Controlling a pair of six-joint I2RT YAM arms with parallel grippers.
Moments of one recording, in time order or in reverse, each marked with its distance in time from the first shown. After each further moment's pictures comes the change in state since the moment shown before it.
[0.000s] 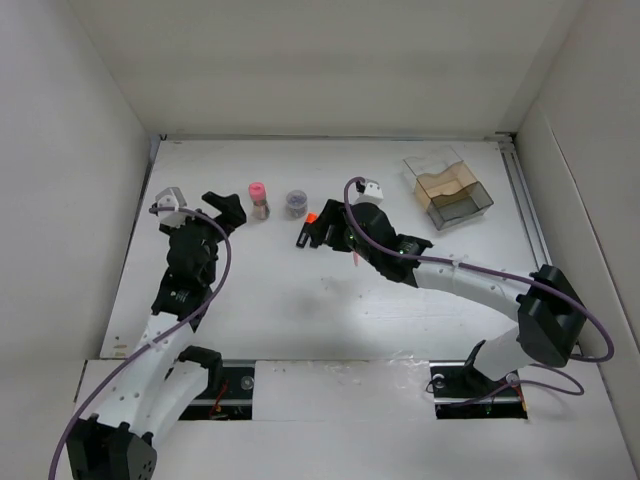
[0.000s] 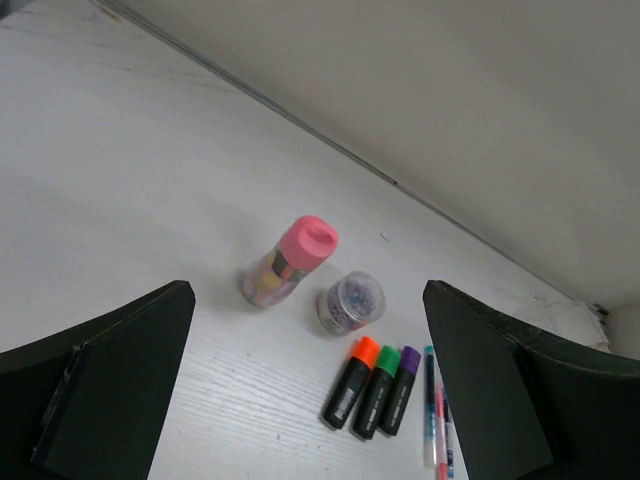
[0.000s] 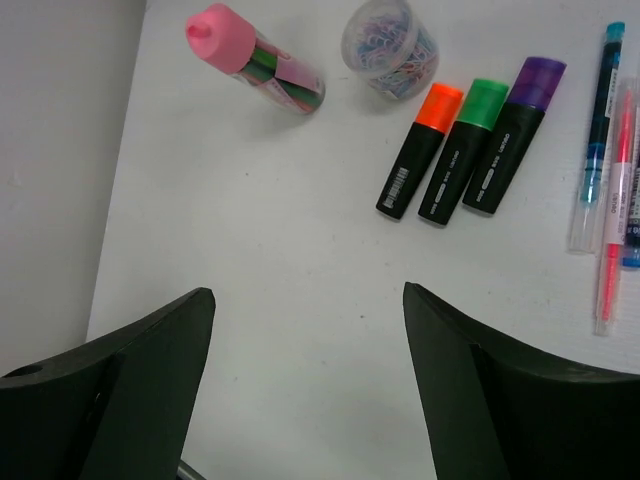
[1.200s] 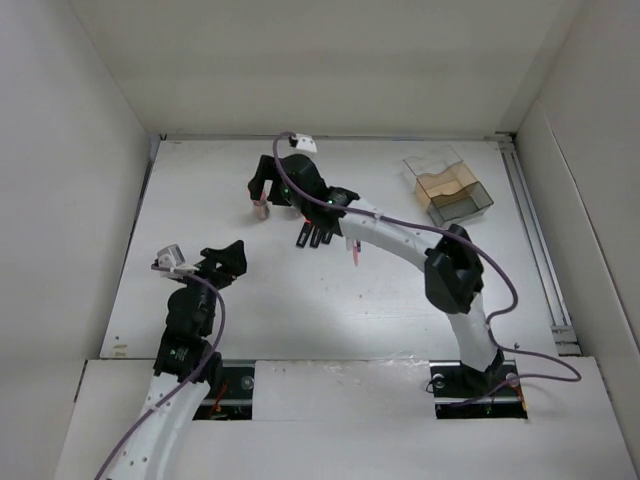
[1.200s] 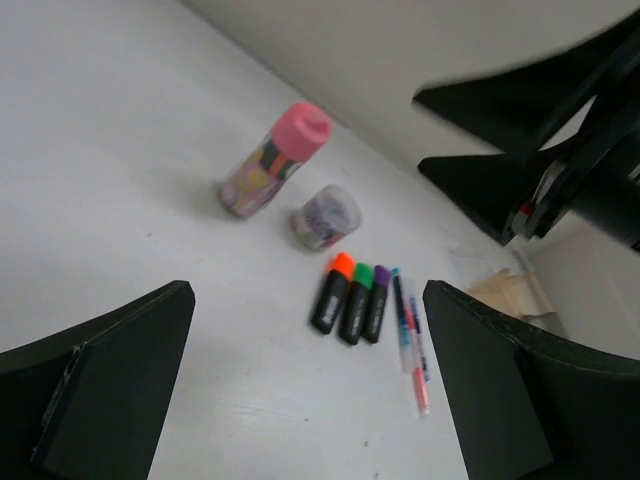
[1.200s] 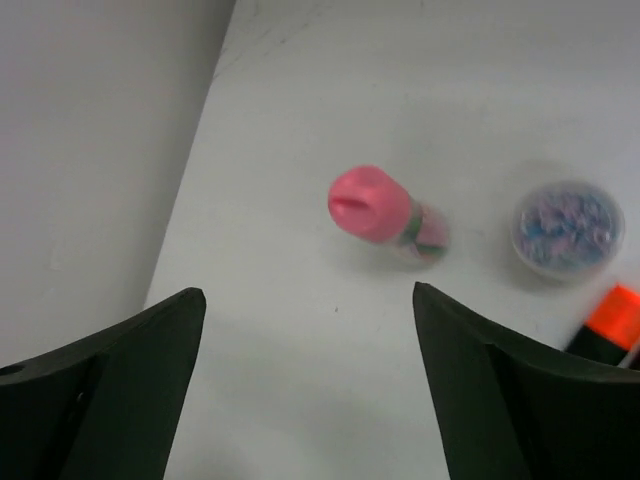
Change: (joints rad) left arm -0.001 -0.636 -0.445 -0.080 0.147 -0.127; right arm 0.000 0.534 0.705 -0.113 -0.015 -0.087
